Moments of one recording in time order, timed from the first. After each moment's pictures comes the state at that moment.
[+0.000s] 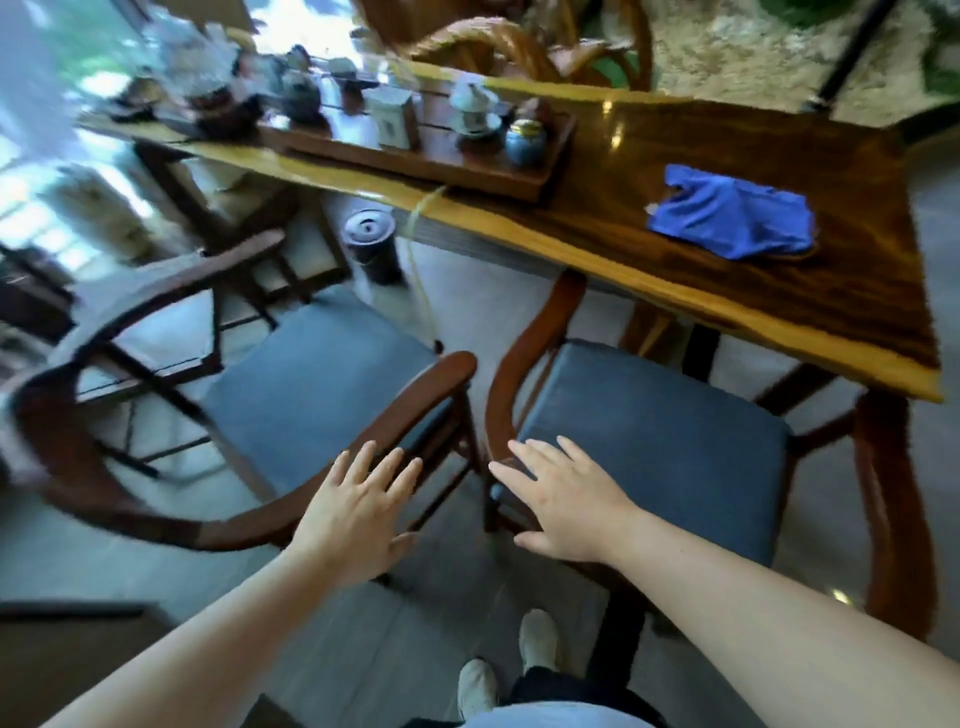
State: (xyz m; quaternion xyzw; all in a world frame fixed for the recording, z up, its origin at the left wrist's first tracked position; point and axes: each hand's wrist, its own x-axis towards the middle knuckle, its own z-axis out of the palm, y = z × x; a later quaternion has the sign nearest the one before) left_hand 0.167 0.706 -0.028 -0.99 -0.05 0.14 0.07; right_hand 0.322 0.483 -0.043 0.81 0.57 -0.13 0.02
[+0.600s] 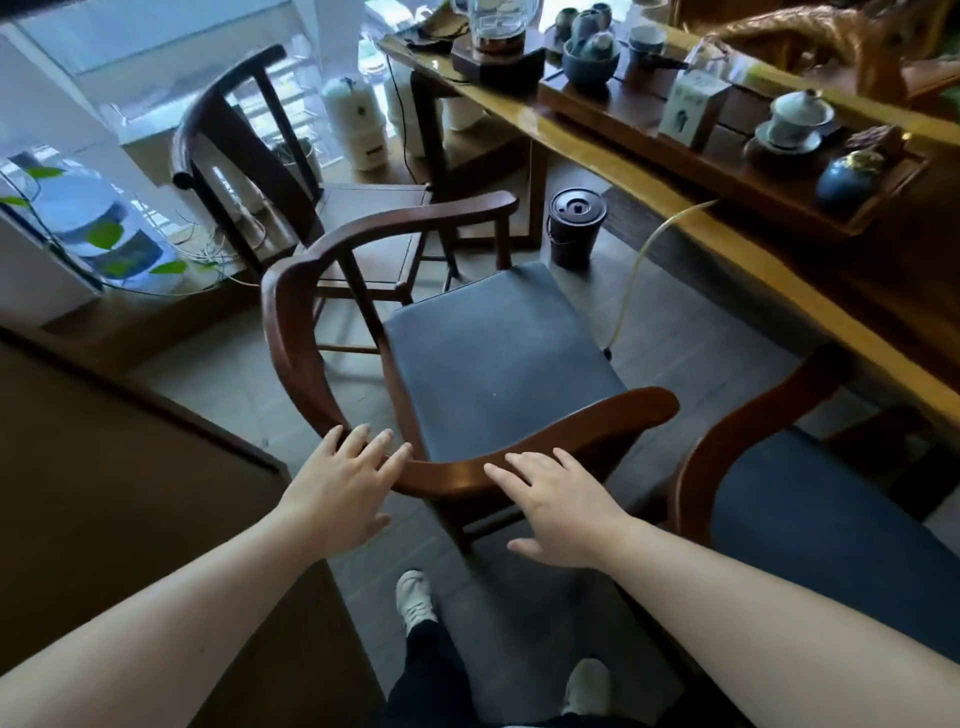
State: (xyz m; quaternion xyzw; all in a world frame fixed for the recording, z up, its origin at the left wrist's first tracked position) left_hand 0.039 0.834 -0.023 -0.95 -0.22 0.21 0.10; right_hand 0.265 0.681 -0.067 0.67 0.73 -0.16 0.02
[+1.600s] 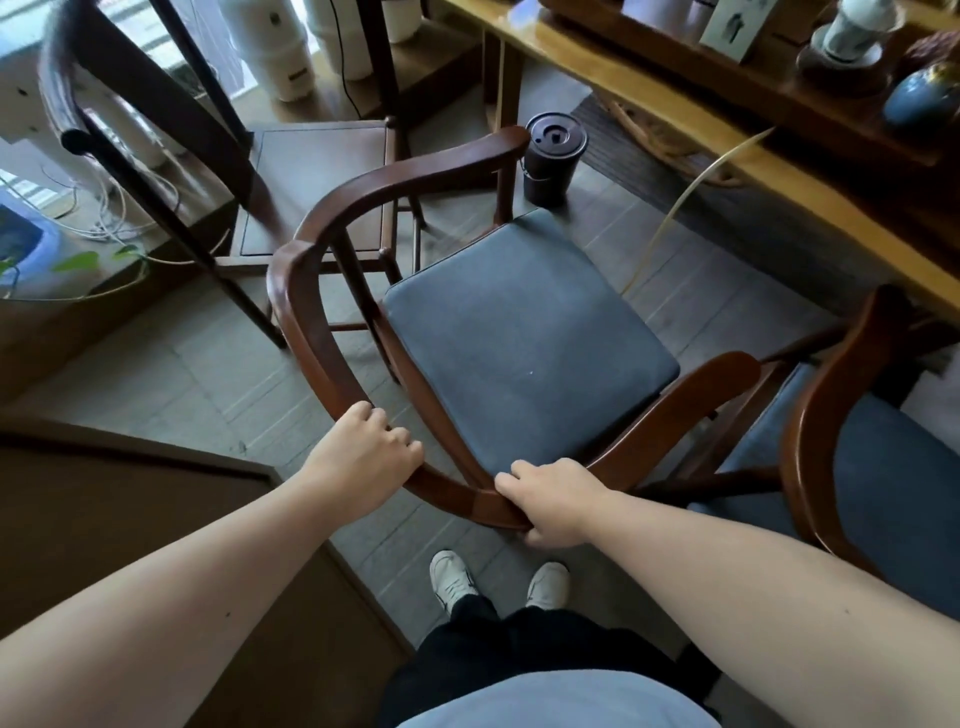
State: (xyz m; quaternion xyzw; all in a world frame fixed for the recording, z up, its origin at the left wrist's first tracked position) left_hand 0.024 0.998 -0.055 -0.96 -0.03 0.24 0.12; right_hand 0.190 0.819 -0.128 0.67 0.68 -0.27 0.13
